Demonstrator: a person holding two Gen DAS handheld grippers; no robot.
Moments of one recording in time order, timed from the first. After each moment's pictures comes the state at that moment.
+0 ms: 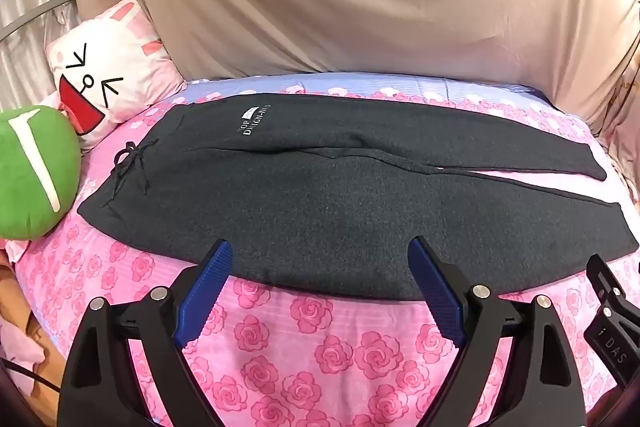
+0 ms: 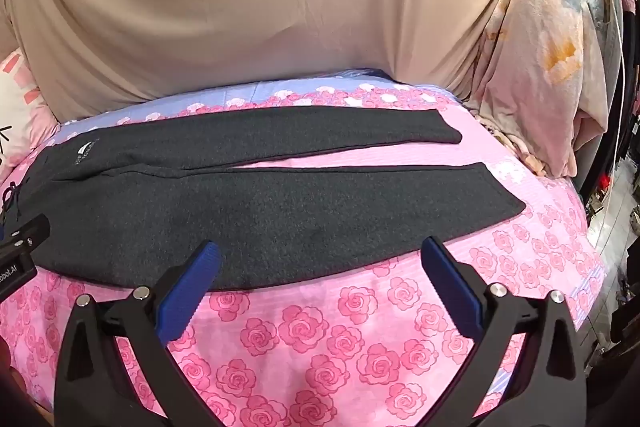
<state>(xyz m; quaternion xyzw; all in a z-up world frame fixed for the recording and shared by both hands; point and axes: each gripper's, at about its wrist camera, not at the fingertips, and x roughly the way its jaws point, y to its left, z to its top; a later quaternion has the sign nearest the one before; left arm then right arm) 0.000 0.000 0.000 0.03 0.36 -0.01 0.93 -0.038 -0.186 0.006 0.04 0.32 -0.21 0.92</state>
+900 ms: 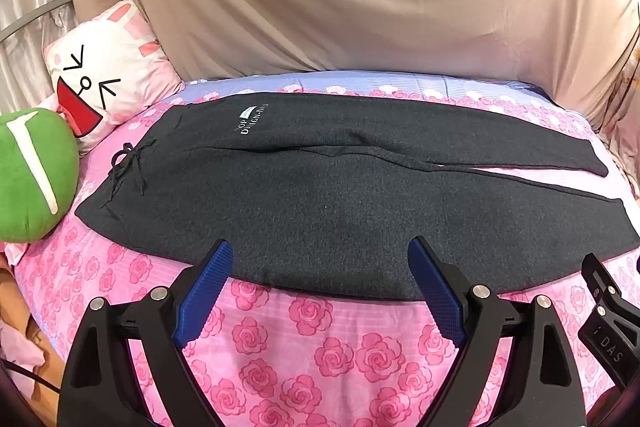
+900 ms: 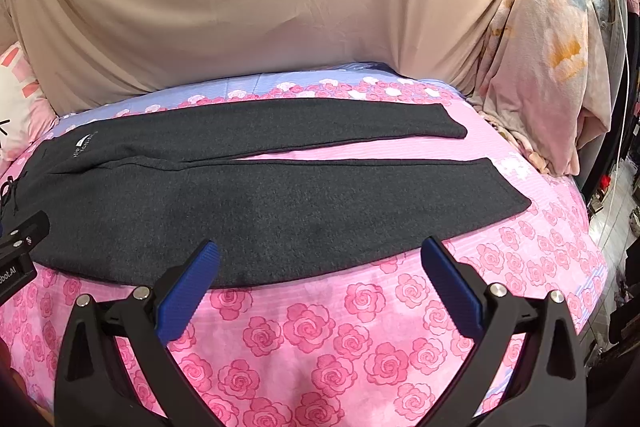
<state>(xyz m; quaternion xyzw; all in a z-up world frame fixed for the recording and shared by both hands) 0.004 0.000 -0.003 0.03 0.36 -0.01 0.93 -0.032 -0.185 -0.003 0.04 0.33 -0.21 0.92</state>
